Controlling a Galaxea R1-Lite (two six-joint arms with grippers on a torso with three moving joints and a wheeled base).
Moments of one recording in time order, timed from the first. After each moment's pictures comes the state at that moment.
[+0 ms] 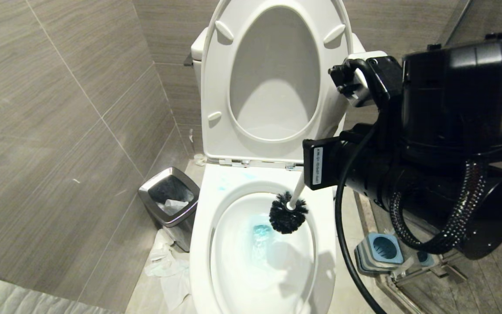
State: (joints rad) left arm 0.00 0.00 0.00 -0.01 0.01 -0.01; right arm 0.96 1.62 -1.24 -0.16 -0.65 0.12
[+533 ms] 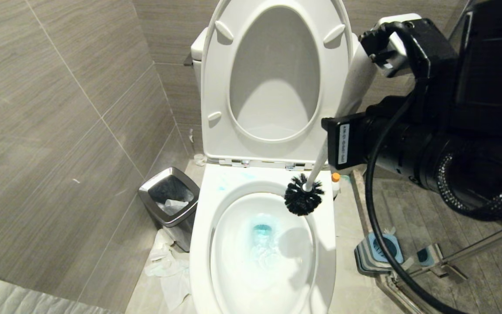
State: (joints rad) left arm 0.00 0.00 0.00 -0.01 0.01 -0.01; right arm 0.90 1.56 -1.26 -0.16 -0.63 0.00
